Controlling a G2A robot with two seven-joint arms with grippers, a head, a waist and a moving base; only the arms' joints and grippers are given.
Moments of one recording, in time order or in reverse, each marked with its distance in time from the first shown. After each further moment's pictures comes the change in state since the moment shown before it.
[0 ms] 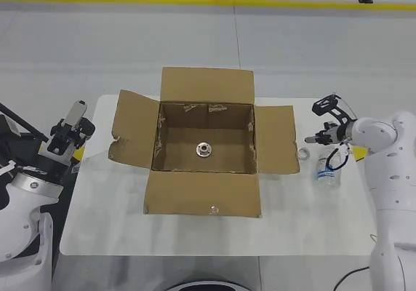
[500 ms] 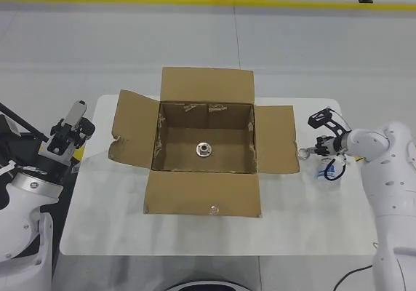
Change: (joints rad) left arm 0.000 0.000 0.000 0.000 0.000 0.000 0.000; right arm -0.045 0.025 -0.049 0.018 0.029 0.003 -0.003
